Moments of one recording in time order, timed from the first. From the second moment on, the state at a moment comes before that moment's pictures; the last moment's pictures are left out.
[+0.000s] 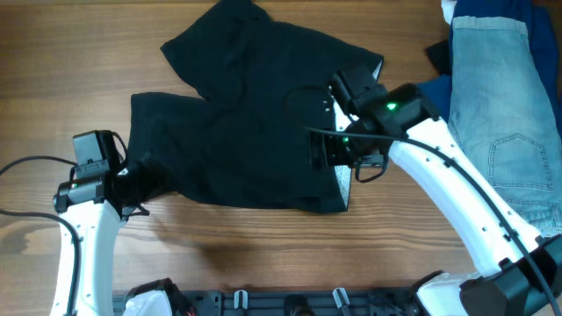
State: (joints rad) left arm 0.26 1.19 0.77 -0.84 0.04 -0.53; right arm 0.52 1.58 1.46 -1.26 -0.16 0.40
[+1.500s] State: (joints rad) left arm 0.30 1.28 0.84 -0.97 0.06 -0.53; right arm 0.50 1.55 0.87 -0.86 -0.23 0.65
